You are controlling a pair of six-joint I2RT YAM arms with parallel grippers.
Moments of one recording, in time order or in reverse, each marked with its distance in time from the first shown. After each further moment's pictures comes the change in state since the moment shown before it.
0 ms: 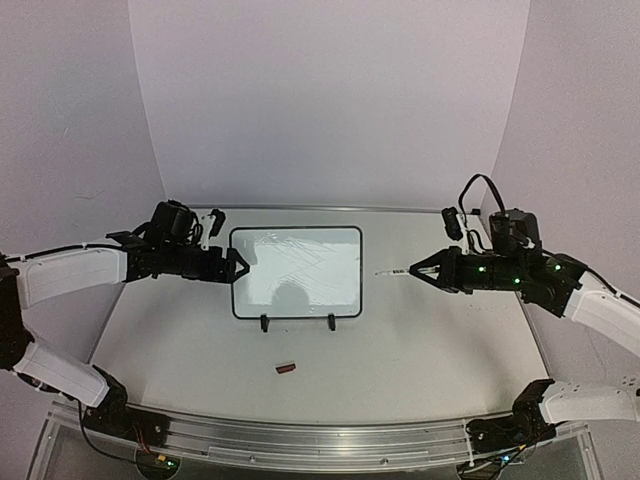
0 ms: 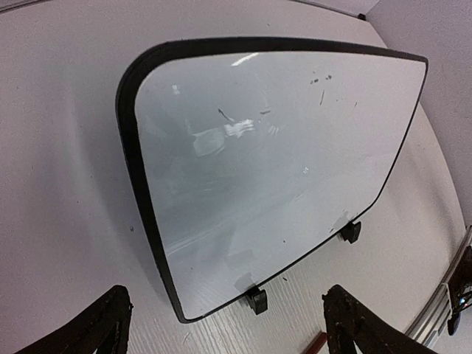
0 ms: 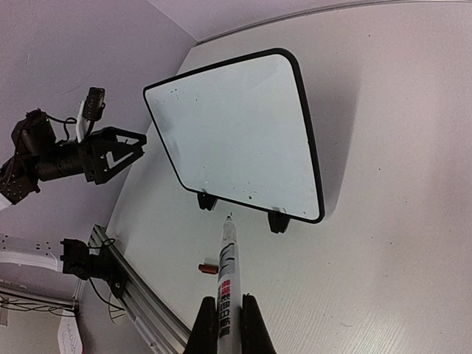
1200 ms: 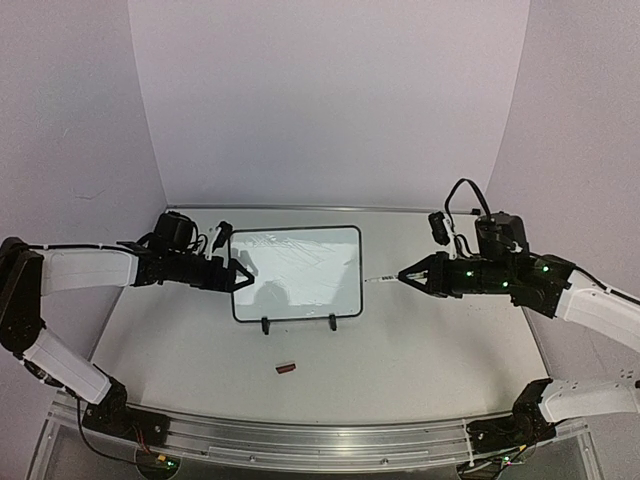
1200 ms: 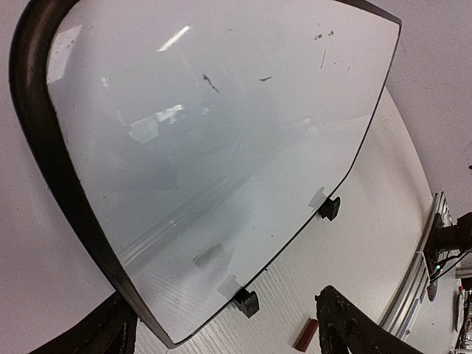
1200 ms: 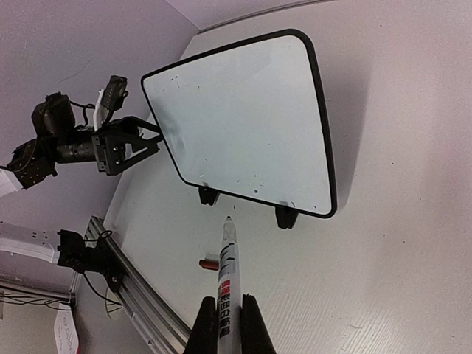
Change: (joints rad) left arm 0.085 0.110 -0.071 0.176 0.273 0.063; right arm 0.067 0.052 -0.004 0.040 0.037 0.010
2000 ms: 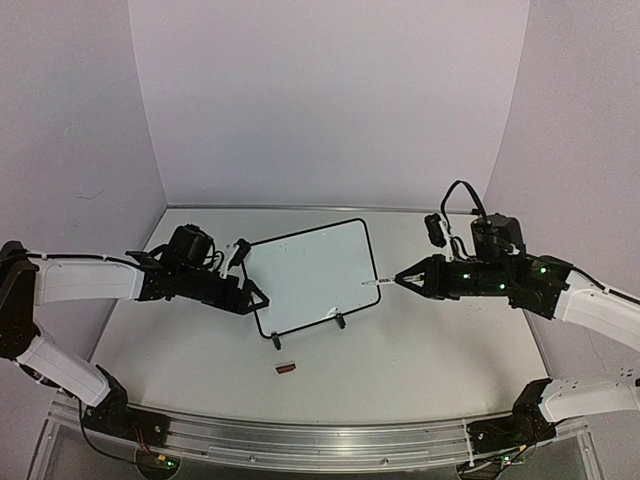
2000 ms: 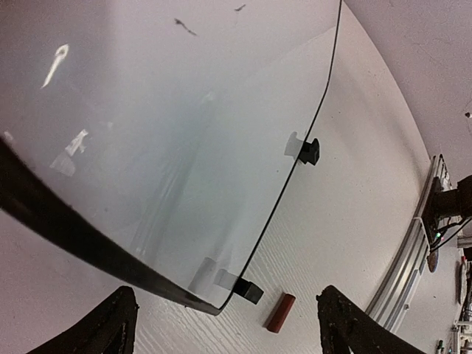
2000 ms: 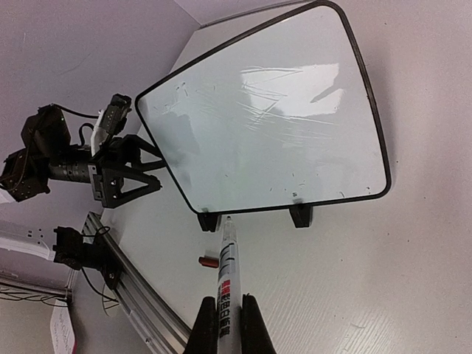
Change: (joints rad) left arm -0.173 -0.047 -0.048 -0.039 -0.074 -0.060; right arm 0.037 0.011 0.000 0.005 0.027 -0.001
